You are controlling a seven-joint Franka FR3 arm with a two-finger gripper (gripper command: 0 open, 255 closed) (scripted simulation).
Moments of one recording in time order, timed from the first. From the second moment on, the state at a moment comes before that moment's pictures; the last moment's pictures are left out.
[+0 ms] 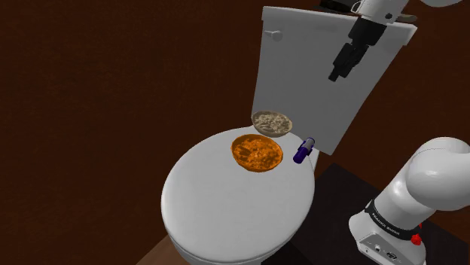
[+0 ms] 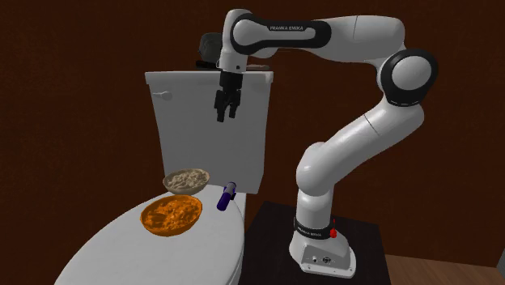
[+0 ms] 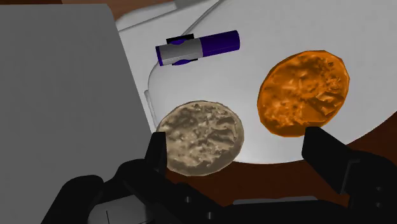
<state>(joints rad) -0.02 -0.83 -0.07 -2.37 0.02 1.68 -0.10</state>
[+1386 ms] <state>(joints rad) -0.27 -0.62 0.25 -2.85 0.14 2.26 0.76</state>
